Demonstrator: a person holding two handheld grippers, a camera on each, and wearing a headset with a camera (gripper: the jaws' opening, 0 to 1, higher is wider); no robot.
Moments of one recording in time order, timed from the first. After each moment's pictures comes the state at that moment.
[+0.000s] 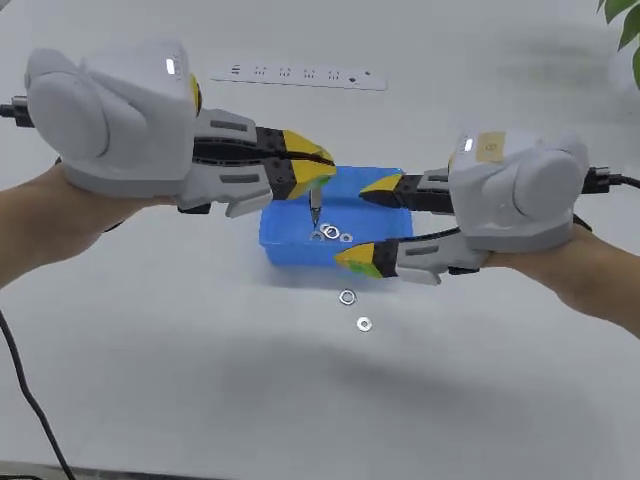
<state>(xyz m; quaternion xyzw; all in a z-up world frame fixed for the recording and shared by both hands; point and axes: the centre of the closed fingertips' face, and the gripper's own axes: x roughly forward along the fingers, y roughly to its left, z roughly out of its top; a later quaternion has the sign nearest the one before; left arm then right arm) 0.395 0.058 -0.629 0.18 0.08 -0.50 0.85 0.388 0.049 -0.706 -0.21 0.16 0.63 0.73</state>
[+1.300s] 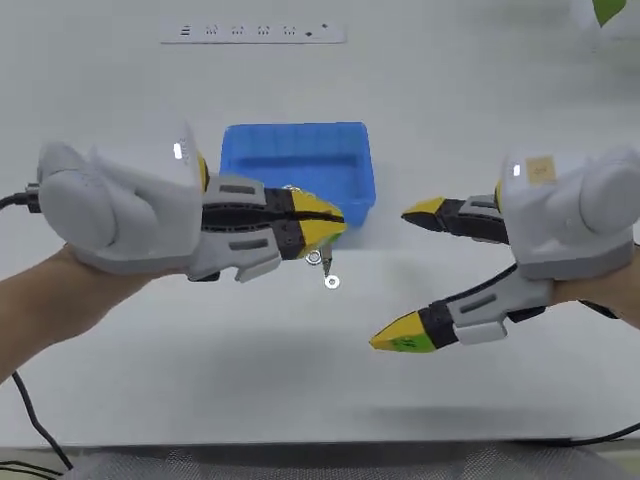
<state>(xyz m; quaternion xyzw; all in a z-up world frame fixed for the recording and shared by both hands) 0.341 -0.006 -0.687 0.13 0.11 -0.54 0.82 0.326 -0.028 -0.752 -0.13 0.27 0.65 0.70</state>
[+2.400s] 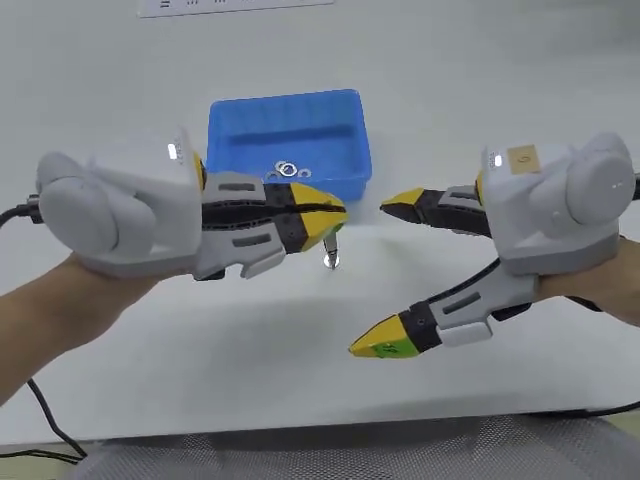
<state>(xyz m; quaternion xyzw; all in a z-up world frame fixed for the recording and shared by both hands) 0.345 -0.012 -0.704 0.10 0.13 -0.54 0.82 0.311 -0.012 -0.757 -0.09 0.27 0.66 0.70</state>
